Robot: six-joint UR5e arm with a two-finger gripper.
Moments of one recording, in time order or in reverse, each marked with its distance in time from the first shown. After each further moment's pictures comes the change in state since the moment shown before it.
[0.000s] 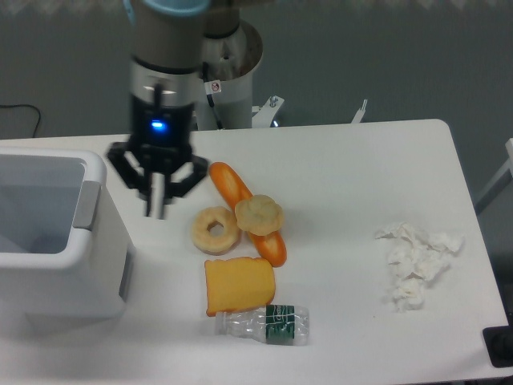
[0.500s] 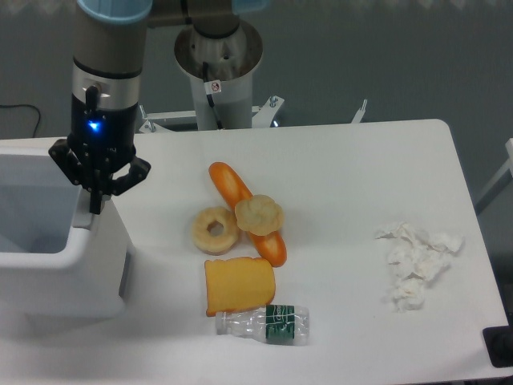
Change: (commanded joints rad) arm -0.256 0.017 0.011 -0.002 -0.005 -0.092
